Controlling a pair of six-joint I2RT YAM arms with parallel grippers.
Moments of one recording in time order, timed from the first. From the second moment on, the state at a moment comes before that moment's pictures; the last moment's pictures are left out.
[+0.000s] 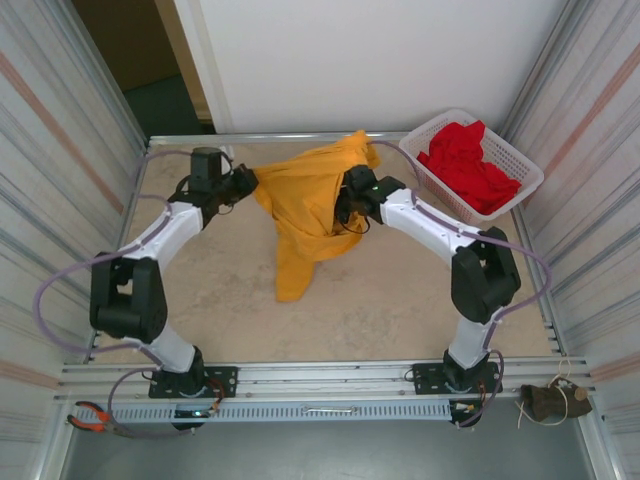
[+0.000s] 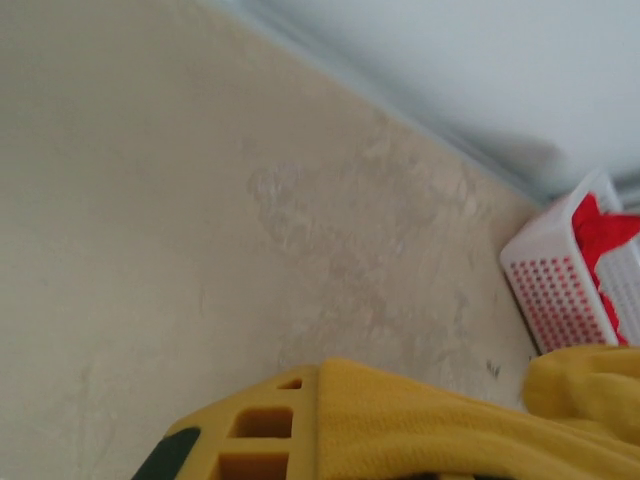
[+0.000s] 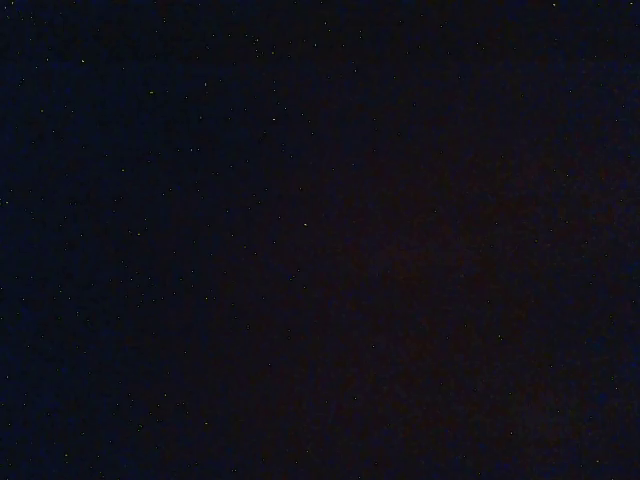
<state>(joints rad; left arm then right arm) -0.18 1.63 1.16 -0.14 0.29 -0.65 0.63 1.78 1.48 -0.47 -0.34 0.91</state>
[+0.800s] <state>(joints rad) -0.11 1.35 0.97 -0.11 0.35 -0.59 0.59 1.74 1.67 -0.68 -0.34 0.74</state>
